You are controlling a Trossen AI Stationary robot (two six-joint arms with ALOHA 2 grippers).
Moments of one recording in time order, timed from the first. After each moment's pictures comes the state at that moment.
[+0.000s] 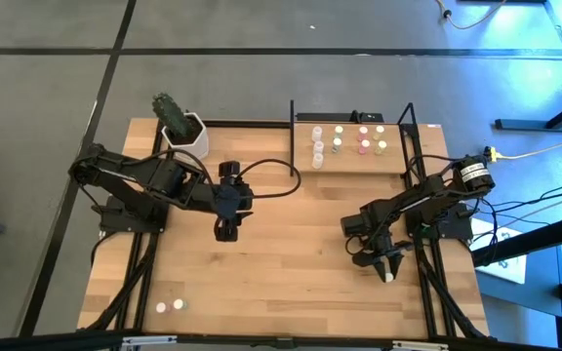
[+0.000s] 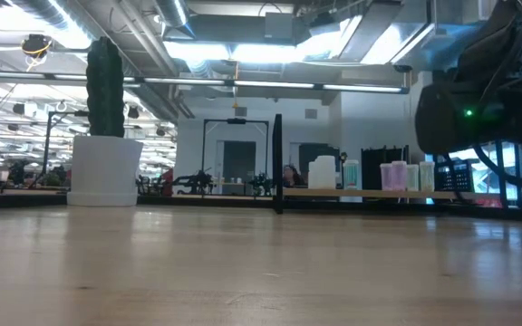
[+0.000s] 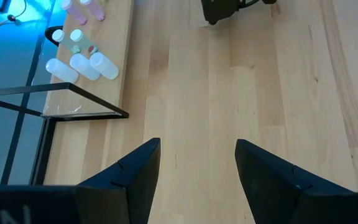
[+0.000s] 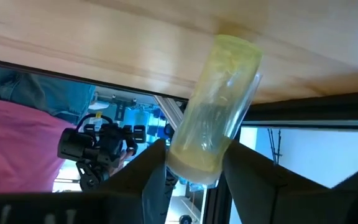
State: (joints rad) left arm -0.29 1.45 1.64 -1.12 -0.40 -0.15; right arm 0.20 1.64 0.54 -0.56 -1.14 1.27
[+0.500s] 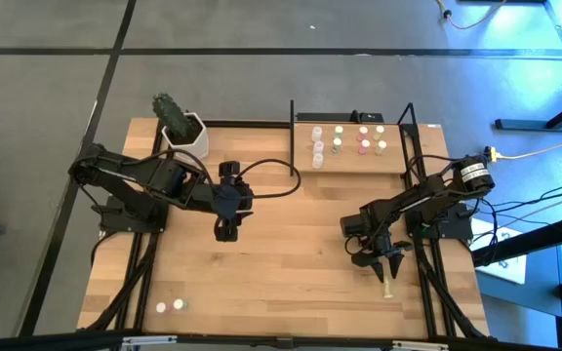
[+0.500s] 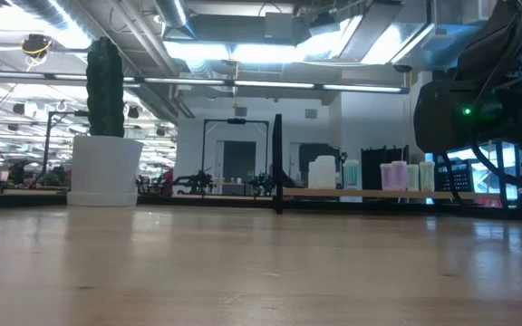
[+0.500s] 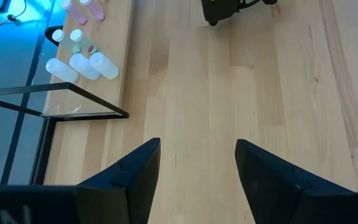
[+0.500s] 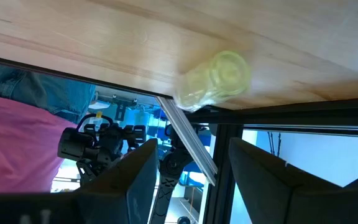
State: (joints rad) left arm -0.29 1.45 1.64 -1.12 -0.40 -0.15; right arm 0.20 1.64 0.54 -0.54 -1.14 1.27
